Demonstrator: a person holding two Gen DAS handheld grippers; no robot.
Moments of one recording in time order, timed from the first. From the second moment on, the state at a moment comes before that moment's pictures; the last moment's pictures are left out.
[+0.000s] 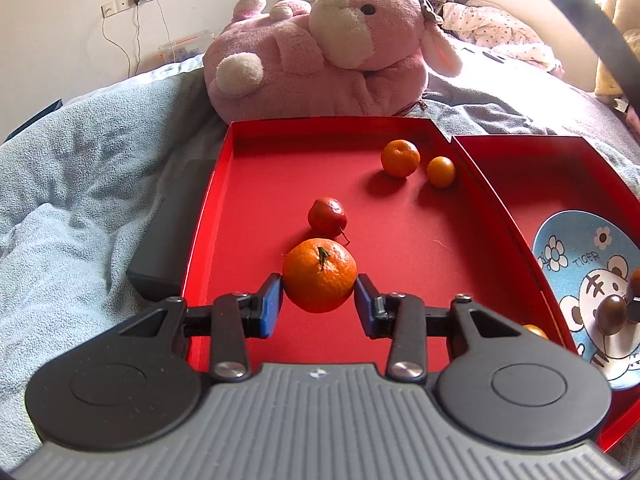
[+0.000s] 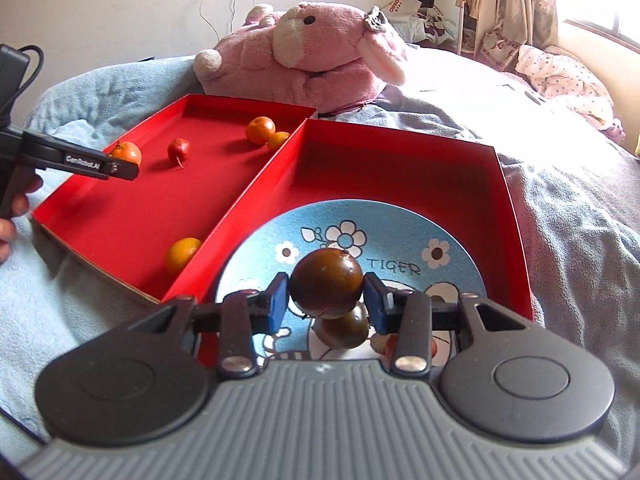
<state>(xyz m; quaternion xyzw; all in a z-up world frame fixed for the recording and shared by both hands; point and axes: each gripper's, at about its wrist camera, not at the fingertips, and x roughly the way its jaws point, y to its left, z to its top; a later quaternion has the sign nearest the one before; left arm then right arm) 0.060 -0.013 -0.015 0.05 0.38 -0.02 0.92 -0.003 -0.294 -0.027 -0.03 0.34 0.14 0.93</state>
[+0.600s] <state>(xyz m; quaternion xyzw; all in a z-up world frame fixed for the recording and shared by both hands) 0.051 -0.113 -0.001 0.05 0.36 -0.15 0.92 0.014 -0.312 -0.039 -0.03 0.35 0.11 0.93</state>
